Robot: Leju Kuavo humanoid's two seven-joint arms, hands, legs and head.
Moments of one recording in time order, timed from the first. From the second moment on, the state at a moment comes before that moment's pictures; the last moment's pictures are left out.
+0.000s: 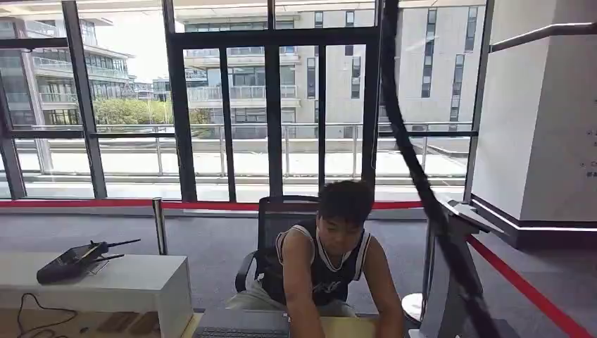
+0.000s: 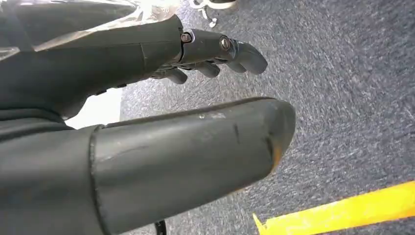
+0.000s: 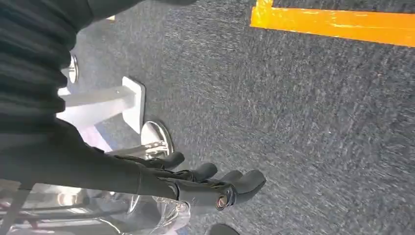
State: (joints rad) left arm -0.12 0.05 -1.15 -0.20 0.45 0.60 0.26; right arm -0.19 -0.03 -0.92 -0.16 1.45 -0.16 0.24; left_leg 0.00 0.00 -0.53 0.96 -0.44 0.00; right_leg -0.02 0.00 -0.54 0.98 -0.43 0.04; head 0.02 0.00
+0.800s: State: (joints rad) left arm -0.15 -0.04 -1.14 -0.21 0.45 0.68 0.19; right arm -0.18 -0.02 -0.95 -0.16 1.42 -0.19 0.22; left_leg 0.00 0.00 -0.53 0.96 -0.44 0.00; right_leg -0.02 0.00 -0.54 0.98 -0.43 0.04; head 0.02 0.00
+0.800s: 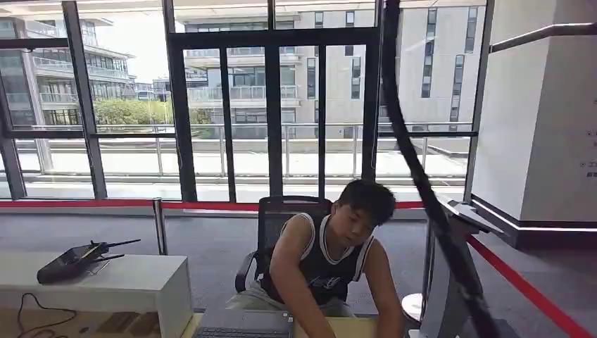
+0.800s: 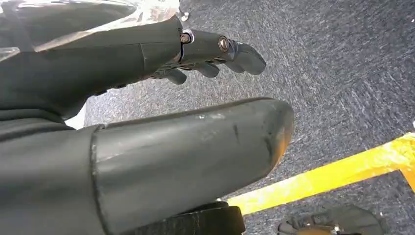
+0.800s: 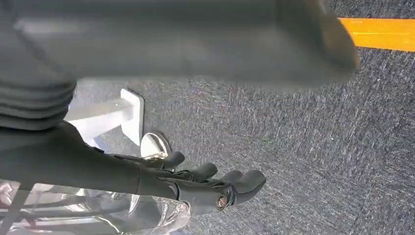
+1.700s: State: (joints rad) left arm -0.12 0.00 -1.04 -0.21 0.53 0.65 0.16; right arm -0.17 -0.05 -0.99 -0.16 1.39 -0.21 0.21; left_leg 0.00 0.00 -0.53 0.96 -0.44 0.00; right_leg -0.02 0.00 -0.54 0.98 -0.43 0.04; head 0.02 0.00
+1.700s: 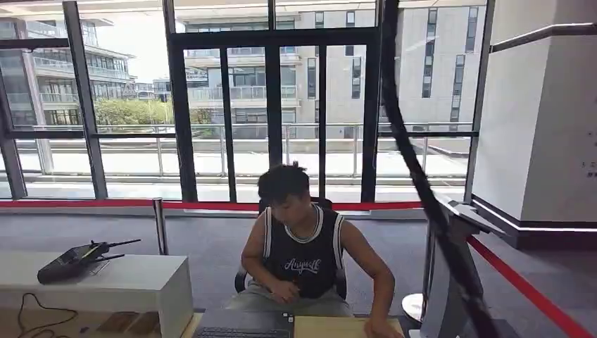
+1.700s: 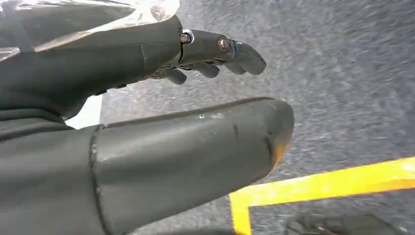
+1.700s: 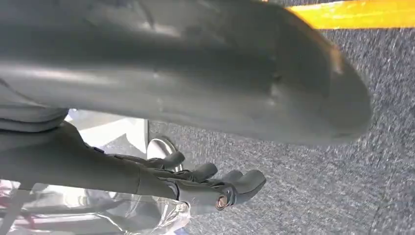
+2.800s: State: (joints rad) left arm -0.12 0.19 -1.00 -0.20 0.44 0.61 0.25; right arm -0.15 -0.11 -1.05 -0.16 1.39 -0.21 0.22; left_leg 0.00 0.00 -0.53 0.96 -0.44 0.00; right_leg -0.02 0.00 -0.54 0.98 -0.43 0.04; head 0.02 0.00
